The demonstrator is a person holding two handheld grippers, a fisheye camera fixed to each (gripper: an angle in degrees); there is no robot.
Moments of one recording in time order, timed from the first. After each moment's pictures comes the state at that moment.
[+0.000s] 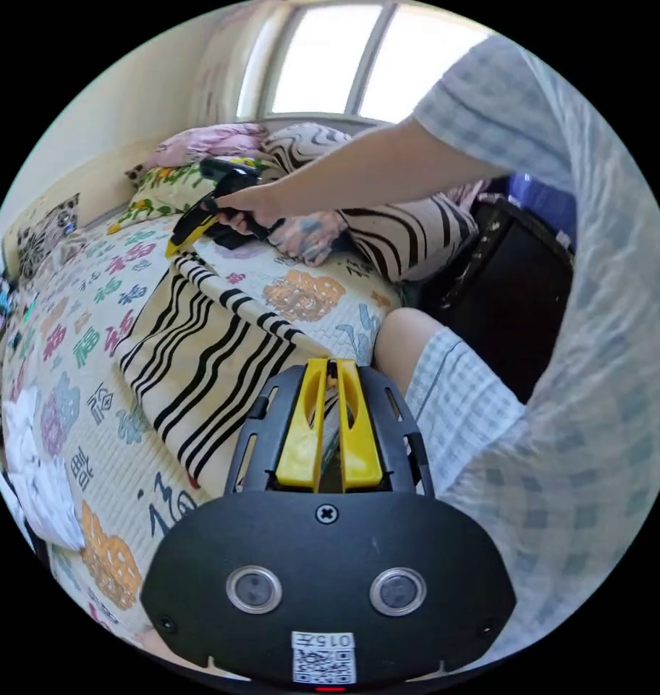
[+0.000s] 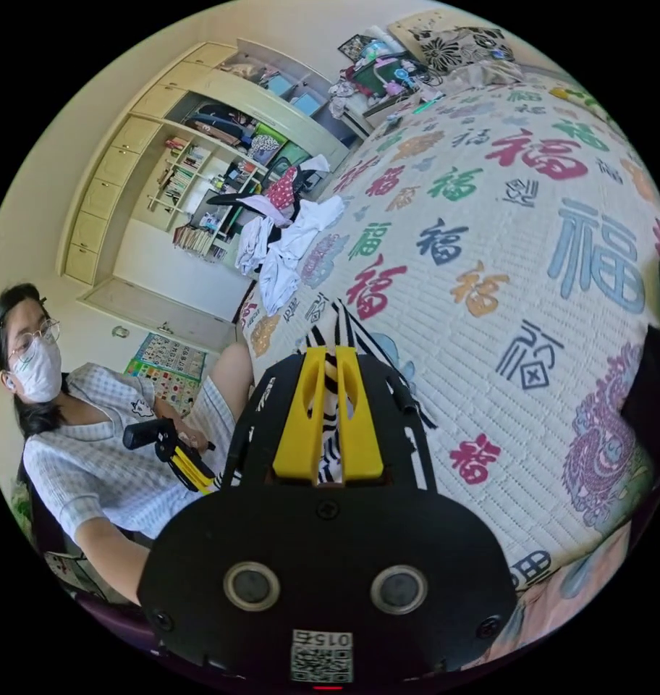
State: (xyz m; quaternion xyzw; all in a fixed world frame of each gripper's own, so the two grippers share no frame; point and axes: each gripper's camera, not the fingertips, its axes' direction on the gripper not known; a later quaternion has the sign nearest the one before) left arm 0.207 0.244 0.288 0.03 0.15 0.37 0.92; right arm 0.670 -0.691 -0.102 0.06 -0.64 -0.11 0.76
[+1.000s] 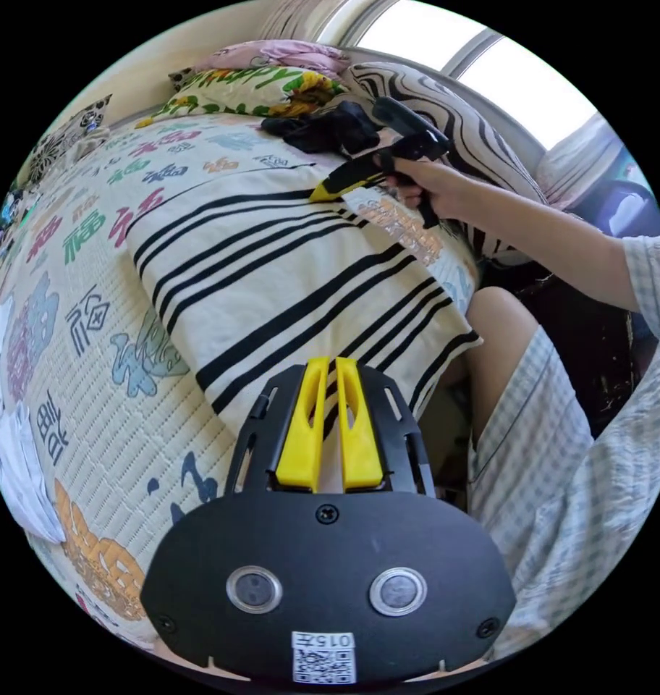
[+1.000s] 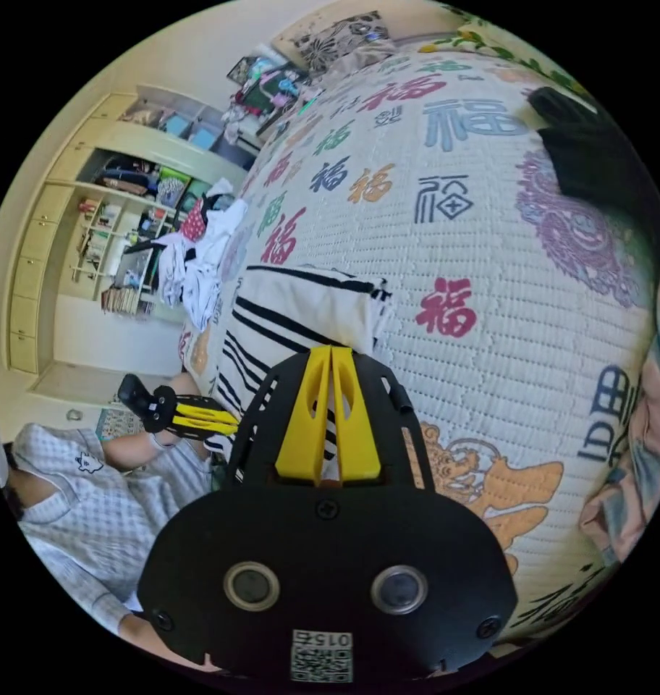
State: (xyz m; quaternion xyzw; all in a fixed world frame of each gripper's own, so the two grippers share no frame) left arm 0.082 0.056 0.426 -0.09 0.16 0.25 0.95; right arm 0.840 -0.593 -0.090 0.00 -0.57 0.06 0.82
